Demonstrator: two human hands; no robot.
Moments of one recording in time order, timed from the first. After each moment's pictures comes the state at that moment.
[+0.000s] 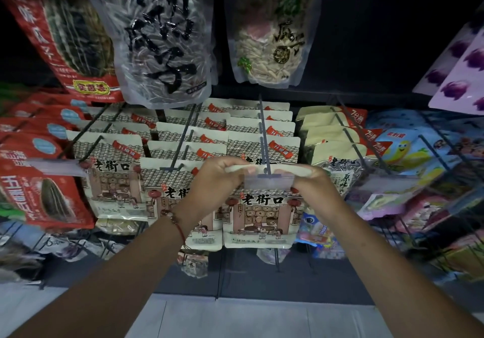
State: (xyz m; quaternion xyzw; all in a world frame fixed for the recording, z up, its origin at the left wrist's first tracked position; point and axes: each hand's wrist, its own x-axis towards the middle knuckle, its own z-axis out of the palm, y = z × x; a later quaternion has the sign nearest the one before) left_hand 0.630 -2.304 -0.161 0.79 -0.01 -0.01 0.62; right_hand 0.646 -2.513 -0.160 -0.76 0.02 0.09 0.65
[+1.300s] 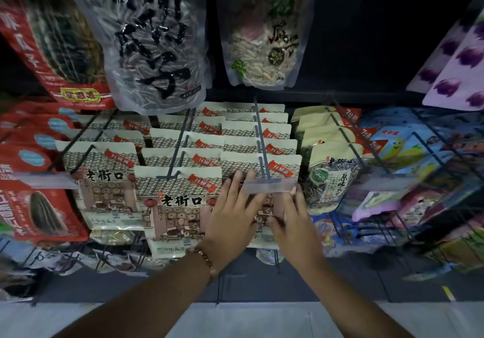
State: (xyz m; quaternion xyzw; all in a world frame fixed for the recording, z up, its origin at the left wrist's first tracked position) left_hand 0.617 -2.327 -0.249 0.97 -0.21 0.15 -0.03; right_hand 0.609 -2.501 -0.265 -0.95 -0.06 -0.08 0.31
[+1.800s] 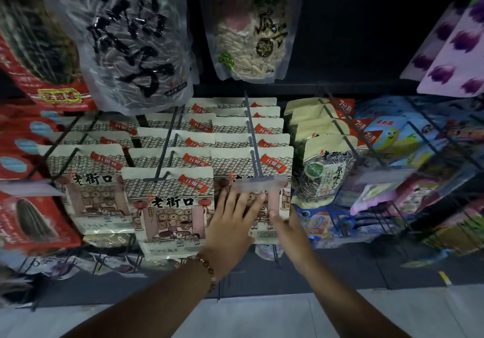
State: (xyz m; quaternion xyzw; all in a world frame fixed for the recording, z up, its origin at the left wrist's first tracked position) left_hand 0.612 -2.335 -0.281 0.98 -0.20 0.08 -0.05; right_hand 0.607 -2.497 -0.285 -0.78 0.10 0.07 0.62
